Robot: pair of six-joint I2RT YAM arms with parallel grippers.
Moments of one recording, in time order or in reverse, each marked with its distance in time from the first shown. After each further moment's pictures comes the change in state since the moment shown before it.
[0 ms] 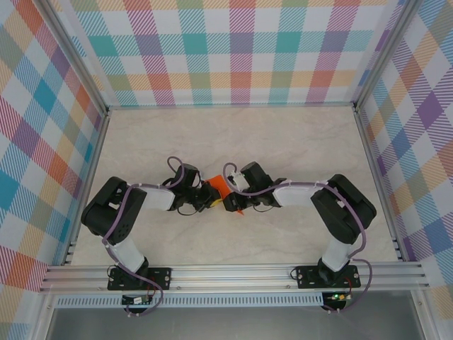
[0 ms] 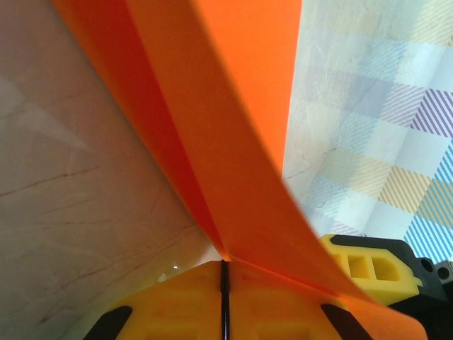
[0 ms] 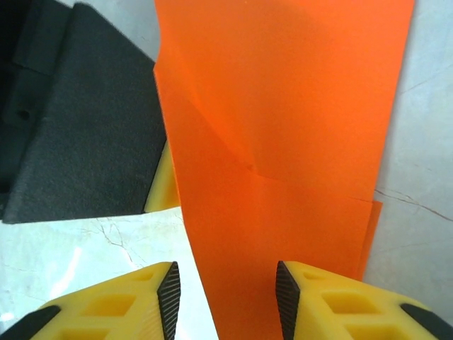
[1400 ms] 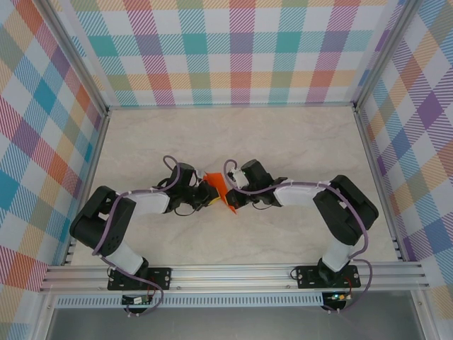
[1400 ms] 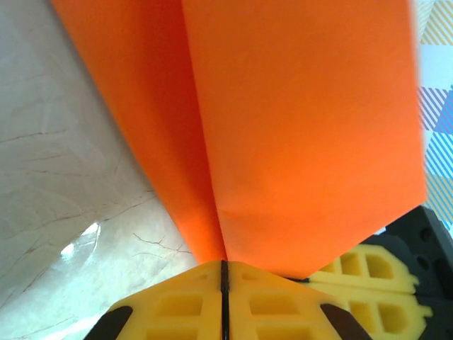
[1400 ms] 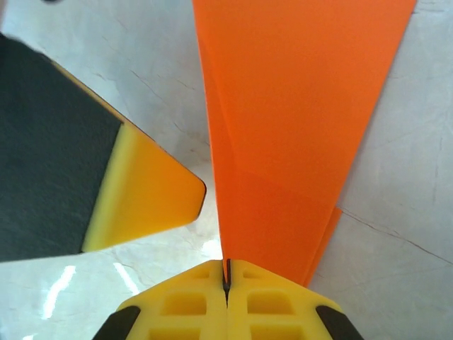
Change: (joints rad) left arm 0.000 -0.124 -0.033 -0.041 -0.026 0.027; right arm -0.020 -0.008 0.006 0.055 -0.032 0.031
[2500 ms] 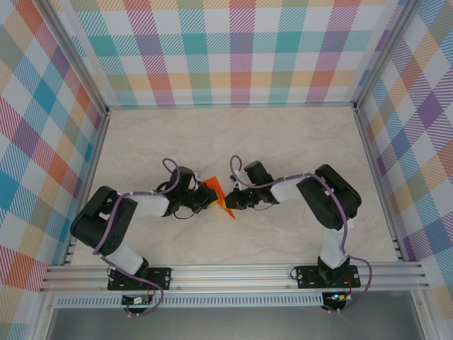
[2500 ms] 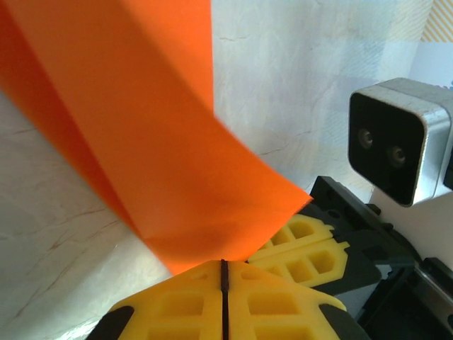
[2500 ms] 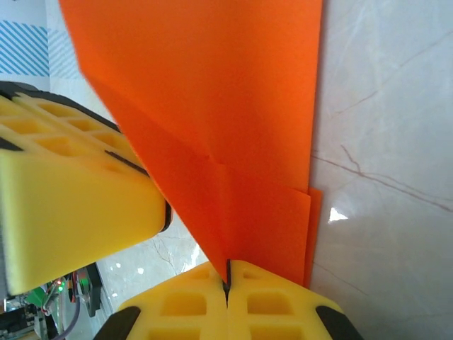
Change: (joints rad) left arm 0.000 0.008 -0.048 0.069 -0.001 0.005; right arm -0.077 0.178 0.001 0.126 -0.305 0.249
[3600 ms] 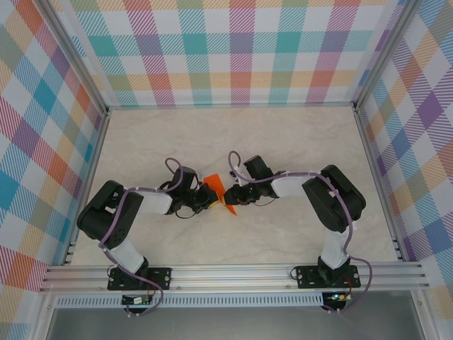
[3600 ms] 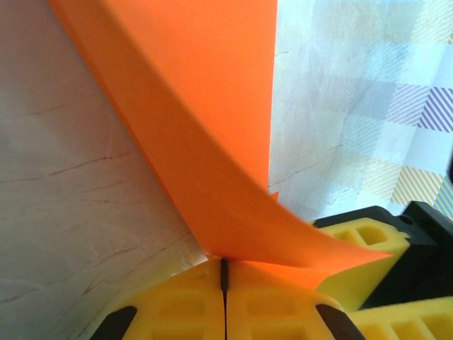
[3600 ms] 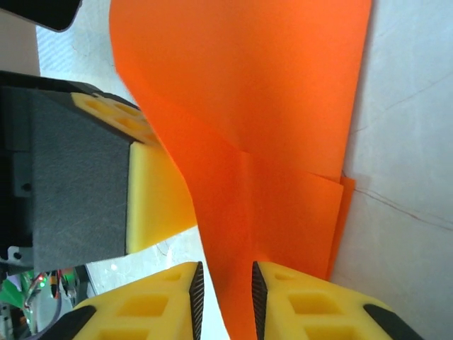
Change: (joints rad) left arm 0.000 0.071 0.027 0.003 -0.018 0.021; right arm -0.008 -0.050 0.077 -0.192 0.052 -0.126
